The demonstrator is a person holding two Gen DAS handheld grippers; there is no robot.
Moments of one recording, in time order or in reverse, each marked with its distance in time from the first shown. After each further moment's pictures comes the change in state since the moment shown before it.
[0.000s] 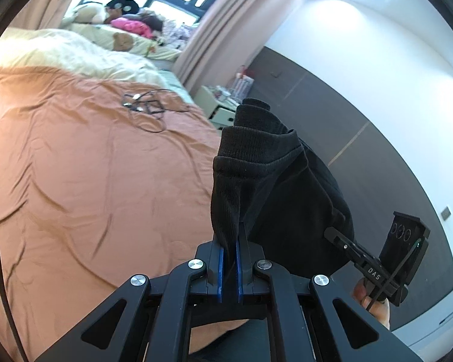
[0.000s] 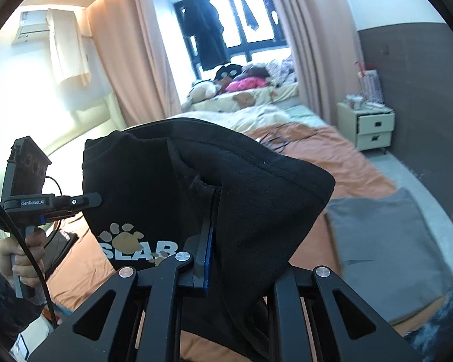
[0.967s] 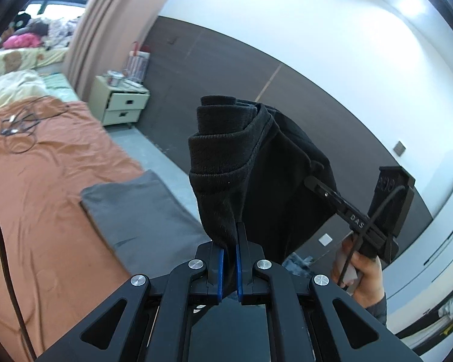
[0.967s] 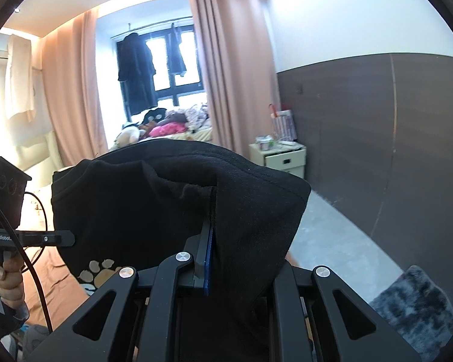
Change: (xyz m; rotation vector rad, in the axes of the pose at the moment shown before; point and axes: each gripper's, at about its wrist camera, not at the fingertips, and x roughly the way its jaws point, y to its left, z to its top) left arm 0.132 -0.237 -0.016 0.265 0.152 -0.298; right arm -0.124 -0.020 -0.016 0.015 -0.163 -0.321
